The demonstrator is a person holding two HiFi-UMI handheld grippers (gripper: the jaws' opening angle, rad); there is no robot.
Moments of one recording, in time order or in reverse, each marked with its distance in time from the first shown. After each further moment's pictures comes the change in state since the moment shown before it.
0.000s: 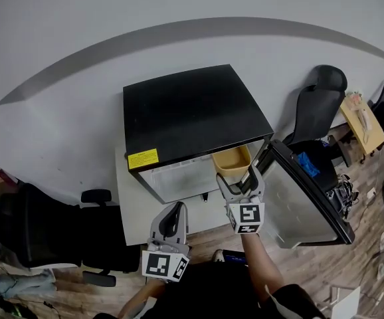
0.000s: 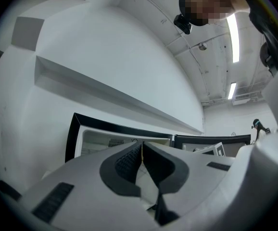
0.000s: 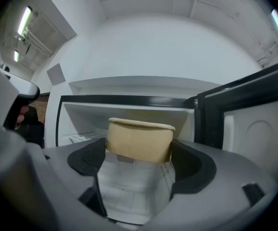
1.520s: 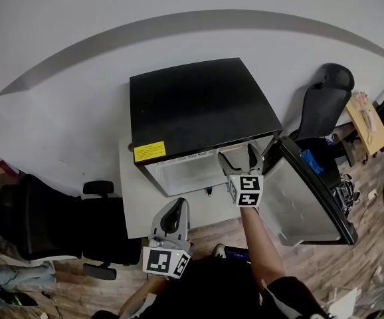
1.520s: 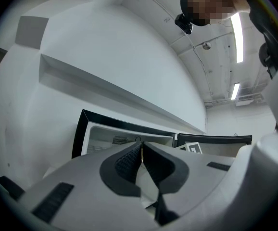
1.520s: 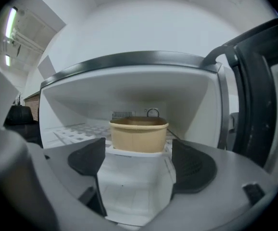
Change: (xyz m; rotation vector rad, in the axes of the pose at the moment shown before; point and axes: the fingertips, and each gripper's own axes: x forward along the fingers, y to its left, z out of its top) left arm -0.008 0.011 -0.007 -0.023 0.020 0.027; right arm 0.067 -0.009 -0.031 0.057 0.139 0.010
